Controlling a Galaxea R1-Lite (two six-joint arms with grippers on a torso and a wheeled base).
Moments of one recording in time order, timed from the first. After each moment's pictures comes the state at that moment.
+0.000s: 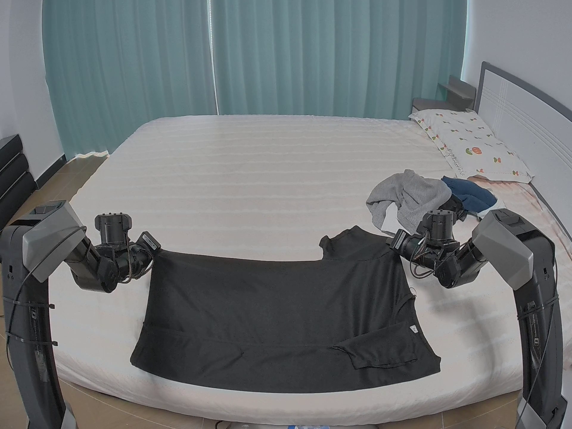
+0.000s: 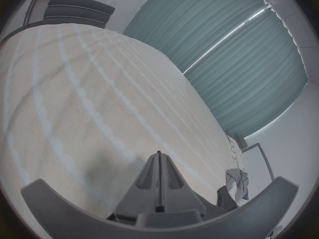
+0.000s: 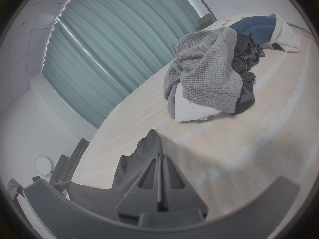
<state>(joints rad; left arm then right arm) 0.08 2.39 -1.11 -0.78 -0.16 -0.83 0.13 2.62 -1.43 -0.82 0.19 0.62</state>
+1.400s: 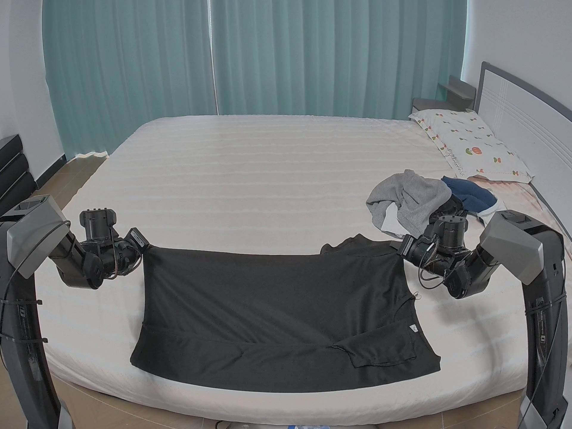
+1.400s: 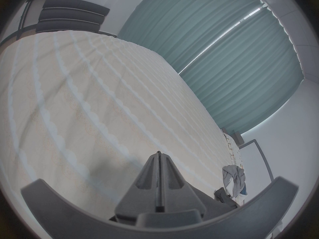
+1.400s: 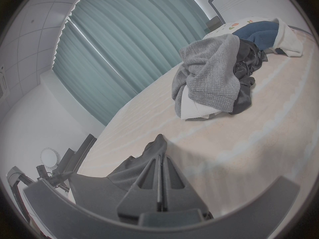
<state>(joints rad) 0.13 2.34 -1.07 -0.77 -0.22 -0.75 0.10 2.55 -1.22 -1.01 0.28 0.58</state>
